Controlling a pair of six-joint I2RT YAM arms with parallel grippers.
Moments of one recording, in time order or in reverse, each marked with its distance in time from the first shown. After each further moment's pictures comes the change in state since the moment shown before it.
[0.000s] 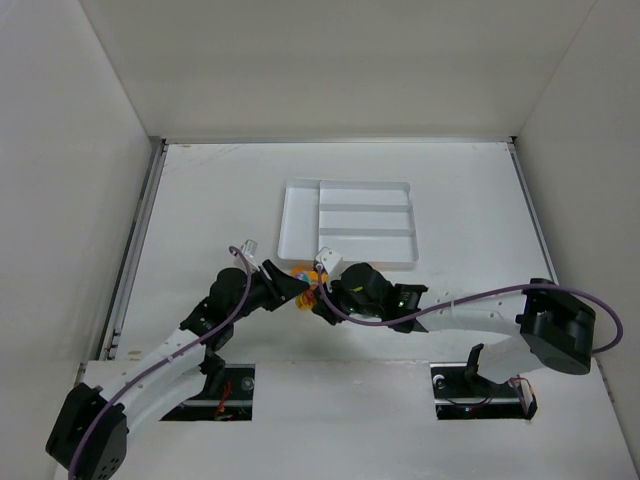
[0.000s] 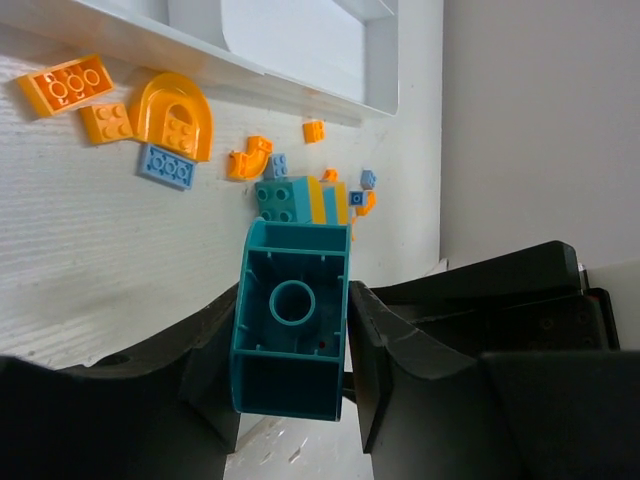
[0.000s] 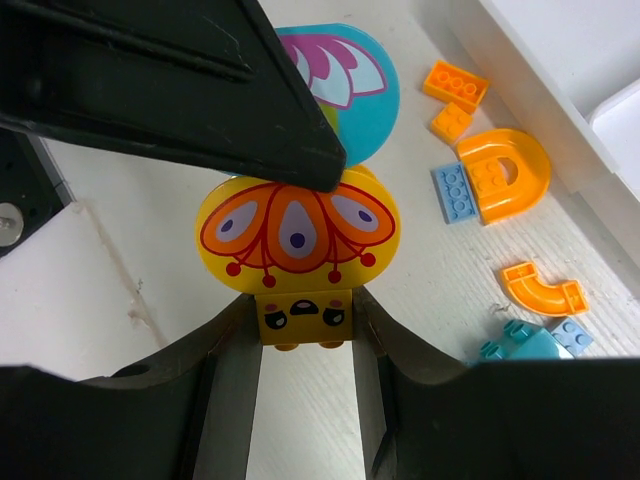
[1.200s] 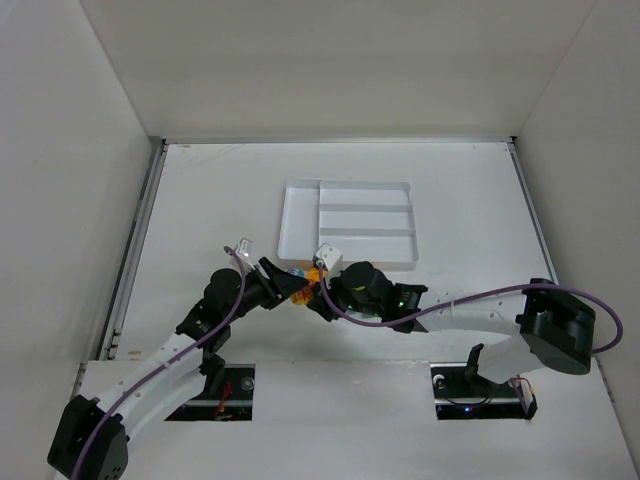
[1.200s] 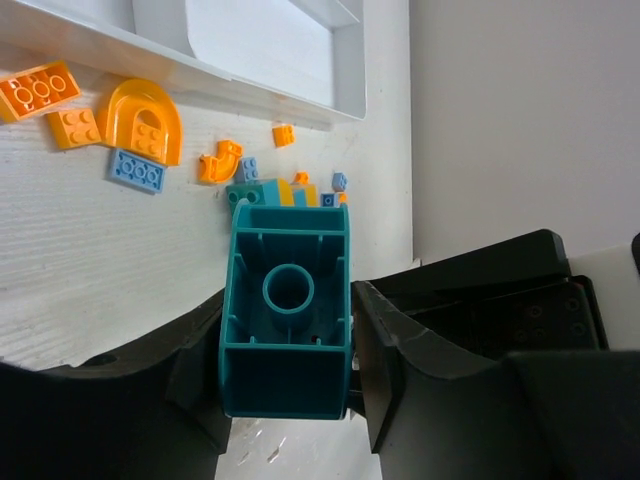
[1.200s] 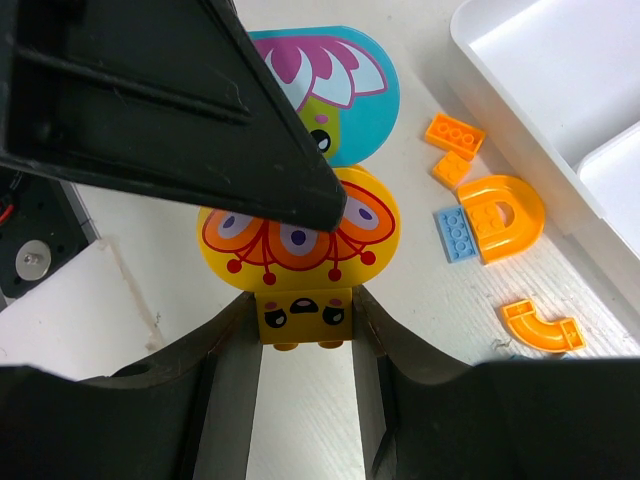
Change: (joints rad) left arm 0.030 -0.052 -0.006 0.009 0.034 -0.030; right arm 0.000 0.000 0.000 0.080 0.008 0.003
